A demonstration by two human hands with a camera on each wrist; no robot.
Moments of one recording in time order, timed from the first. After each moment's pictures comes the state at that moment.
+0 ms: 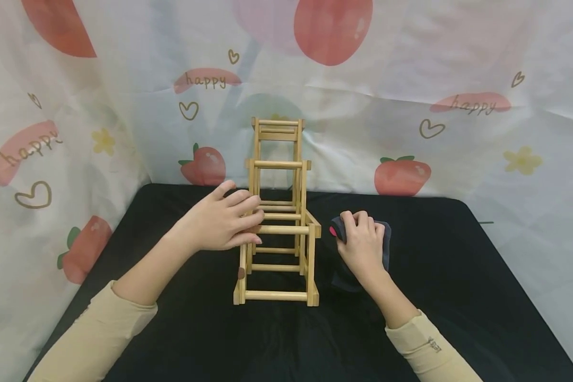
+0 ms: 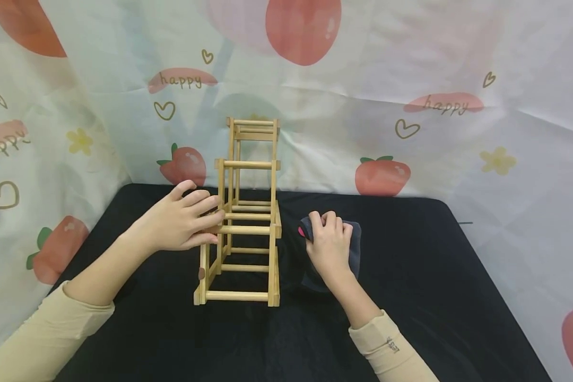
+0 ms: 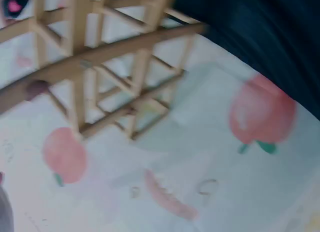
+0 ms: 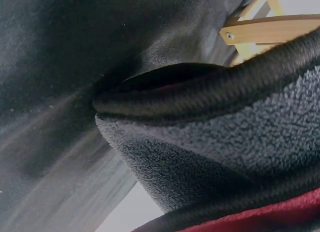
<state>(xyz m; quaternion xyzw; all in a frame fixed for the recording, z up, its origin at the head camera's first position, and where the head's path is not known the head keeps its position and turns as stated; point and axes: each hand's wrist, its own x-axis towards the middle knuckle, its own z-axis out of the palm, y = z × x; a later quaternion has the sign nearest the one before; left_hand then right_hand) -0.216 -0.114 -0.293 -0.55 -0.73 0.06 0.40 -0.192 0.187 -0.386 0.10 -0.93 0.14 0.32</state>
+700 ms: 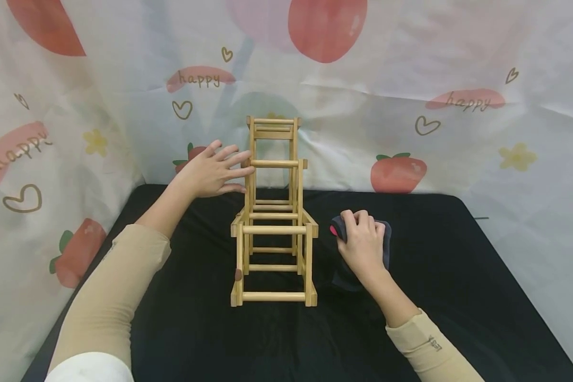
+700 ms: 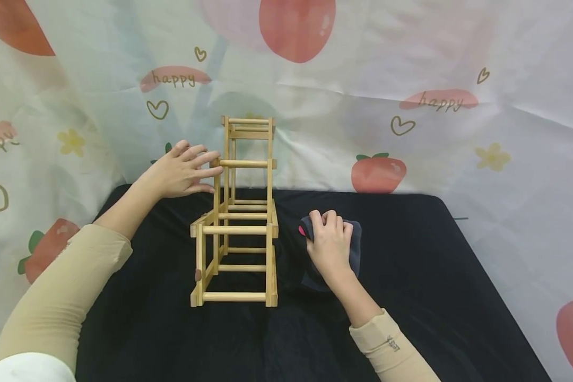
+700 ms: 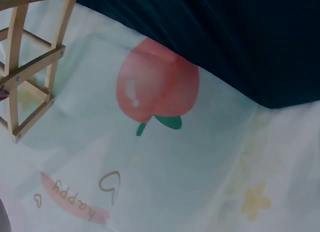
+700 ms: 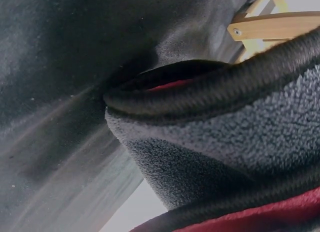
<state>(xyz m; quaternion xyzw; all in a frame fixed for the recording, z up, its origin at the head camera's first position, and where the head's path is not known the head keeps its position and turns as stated) -0.321 -0.138 -0.300 -0.49 -0.78 0.20 0.33 -0.192 0.192 -0.387 0.09 -0.94 0.14 0.31</state>
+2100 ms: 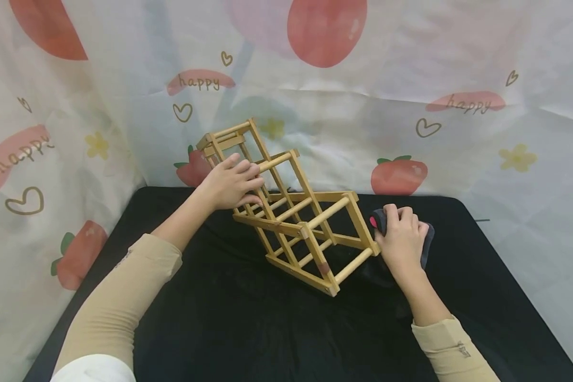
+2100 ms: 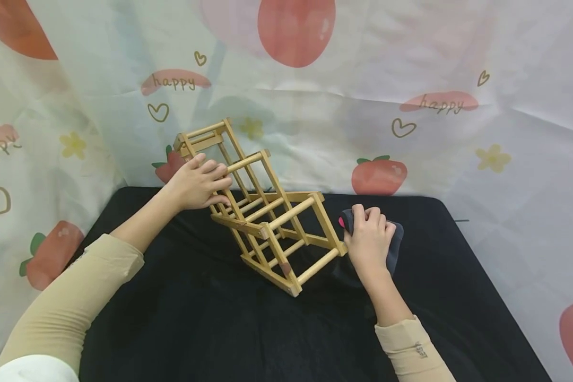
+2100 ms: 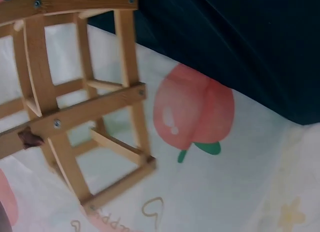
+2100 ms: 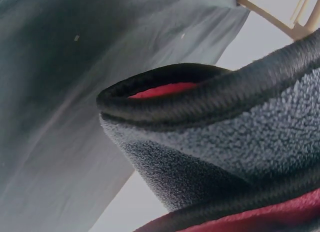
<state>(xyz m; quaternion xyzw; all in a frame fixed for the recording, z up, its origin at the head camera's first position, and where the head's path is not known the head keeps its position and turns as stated) -0.310 -0.102 -0.312 -0.51 -0.76 0.16 0.37 -0.196 0.259 -0.375 0.01 -0.94 0.14 0.32</state>
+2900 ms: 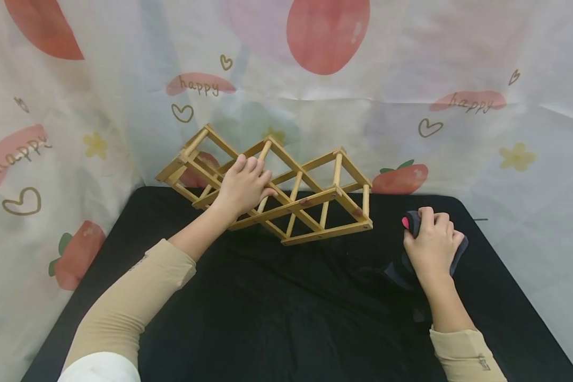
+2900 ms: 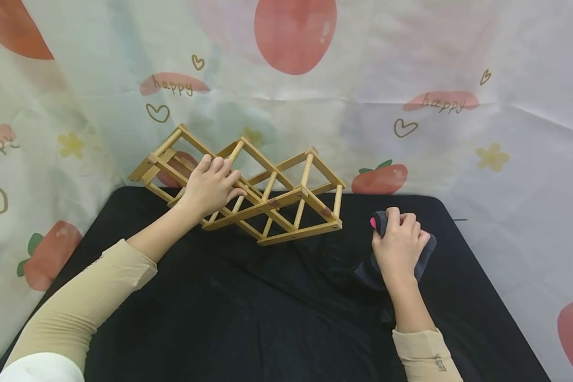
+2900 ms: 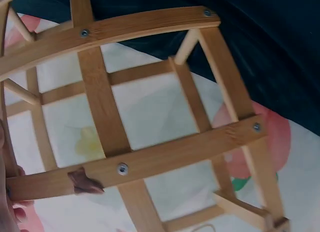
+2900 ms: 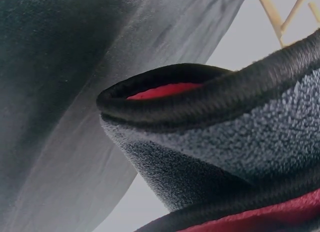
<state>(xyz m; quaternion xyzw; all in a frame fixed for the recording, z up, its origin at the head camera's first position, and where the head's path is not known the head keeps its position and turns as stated) -0.286 -0.064 -0.316 -0.30 -0.86 0.25 0.33 -0.191 0.295 -0.379 -0.07 -0.93 0.16 0.34</state>
